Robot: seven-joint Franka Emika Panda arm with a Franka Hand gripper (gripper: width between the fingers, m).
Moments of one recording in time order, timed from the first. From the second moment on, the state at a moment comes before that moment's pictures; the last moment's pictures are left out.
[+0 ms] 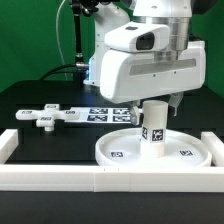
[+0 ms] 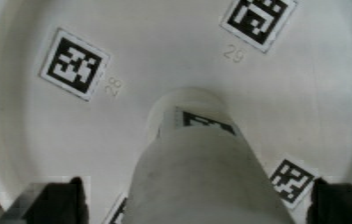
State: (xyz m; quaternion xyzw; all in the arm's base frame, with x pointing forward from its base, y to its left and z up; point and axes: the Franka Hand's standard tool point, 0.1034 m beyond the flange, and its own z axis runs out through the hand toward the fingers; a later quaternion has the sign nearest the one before) arm 0.559 0.033 0.074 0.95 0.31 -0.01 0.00
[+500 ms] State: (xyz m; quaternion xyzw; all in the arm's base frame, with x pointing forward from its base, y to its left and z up) arm 0.526 0.008 0.087 0.94 0.33 -0.01 0.00
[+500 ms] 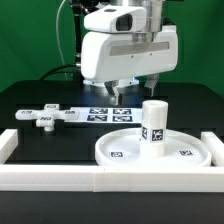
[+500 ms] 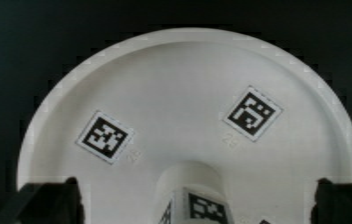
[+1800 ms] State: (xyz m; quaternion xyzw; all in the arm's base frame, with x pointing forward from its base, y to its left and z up) arm 0.451 -0.130 0.060 0.88 0.47 -0.01 0.02
